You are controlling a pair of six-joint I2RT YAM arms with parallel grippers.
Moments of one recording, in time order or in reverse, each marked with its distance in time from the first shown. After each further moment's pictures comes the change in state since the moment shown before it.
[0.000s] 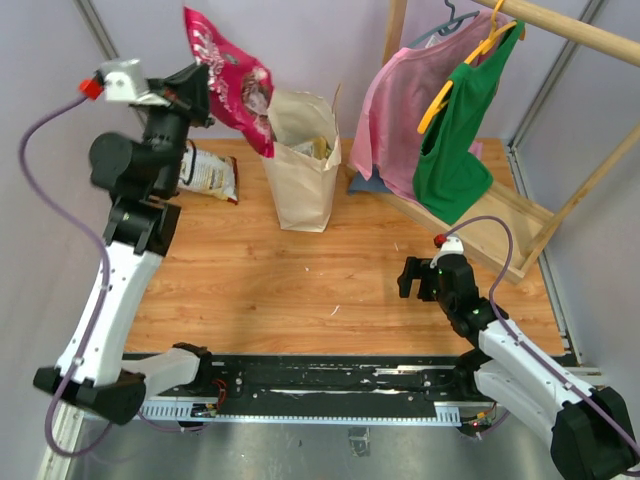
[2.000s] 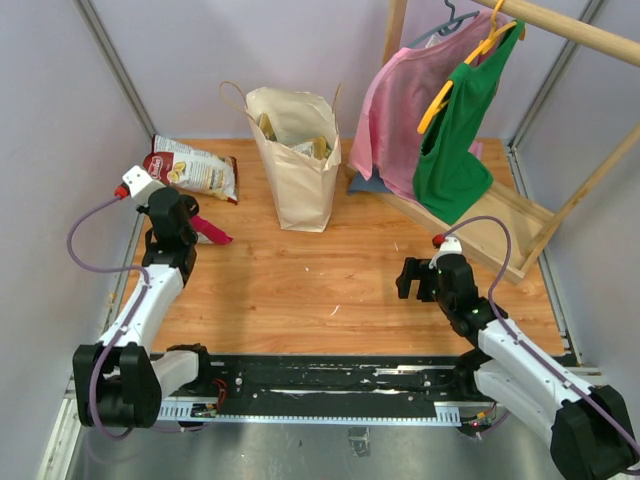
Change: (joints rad) left arm 0.297 -0.123 -0.868 0.138 -0.527 -0.210; right arm 0.000 0.005 0.000 0.001 -0.025 0.000
